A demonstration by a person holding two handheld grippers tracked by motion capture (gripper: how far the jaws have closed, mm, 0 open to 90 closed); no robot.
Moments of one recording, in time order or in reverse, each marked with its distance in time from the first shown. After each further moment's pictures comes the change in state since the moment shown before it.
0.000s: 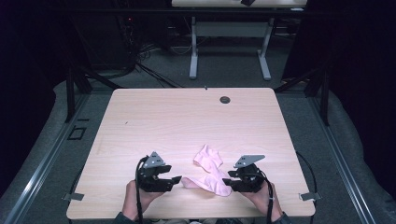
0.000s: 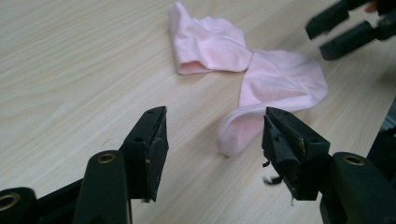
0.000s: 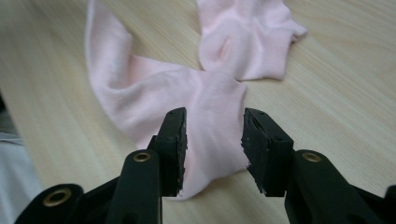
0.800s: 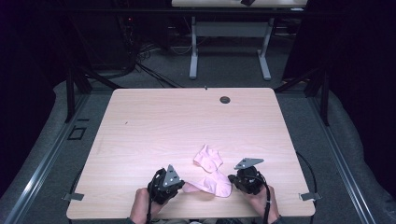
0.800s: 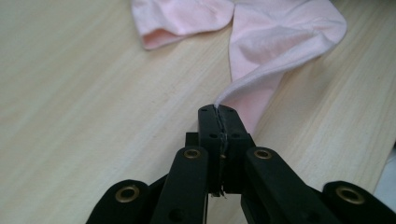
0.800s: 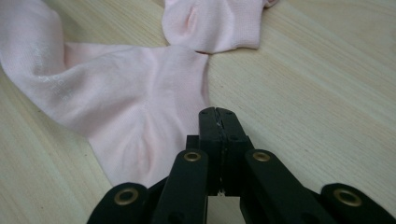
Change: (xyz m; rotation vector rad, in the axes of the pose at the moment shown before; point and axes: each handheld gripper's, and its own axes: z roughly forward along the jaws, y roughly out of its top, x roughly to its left) left arm -0.032 -0.019 0.014 0.023 0.106 0.255; right arm -0.003 -0.017 0.012 0.014 -0.099 0.057
